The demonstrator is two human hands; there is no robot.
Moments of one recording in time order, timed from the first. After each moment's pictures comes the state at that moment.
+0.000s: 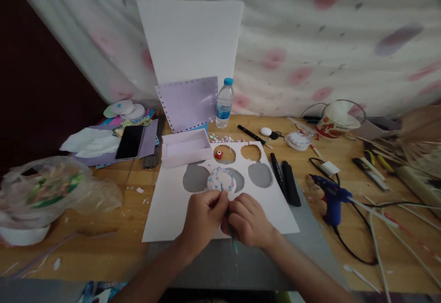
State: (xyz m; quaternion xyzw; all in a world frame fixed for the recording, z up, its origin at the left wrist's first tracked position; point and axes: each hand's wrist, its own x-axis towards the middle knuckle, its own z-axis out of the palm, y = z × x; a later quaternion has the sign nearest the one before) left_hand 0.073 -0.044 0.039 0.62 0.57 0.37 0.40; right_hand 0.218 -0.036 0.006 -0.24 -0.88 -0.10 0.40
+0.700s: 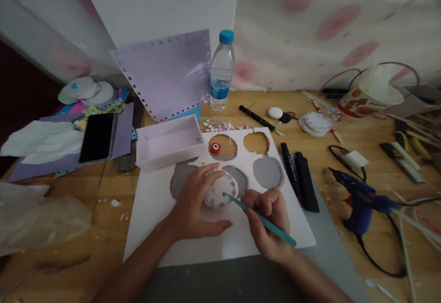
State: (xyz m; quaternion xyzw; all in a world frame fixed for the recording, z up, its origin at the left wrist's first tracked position) left_hand 0.040 0.028 -0.013 0.82 0.37 0.31 0.29; right_hand 0.224 -0.012 -0.010 -0.37 -0.59 0.42 0.58
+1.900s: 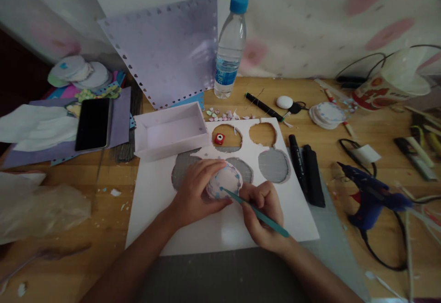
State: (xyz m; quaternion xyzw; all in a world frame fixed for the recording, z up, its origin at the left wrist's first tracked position) left_hand 0.041 0.032 -0.030 0.81 0.38 0.34 0.29; right_hand 0.222 -0.012 -0.021 -0.37 -0.61 0.46 0.52
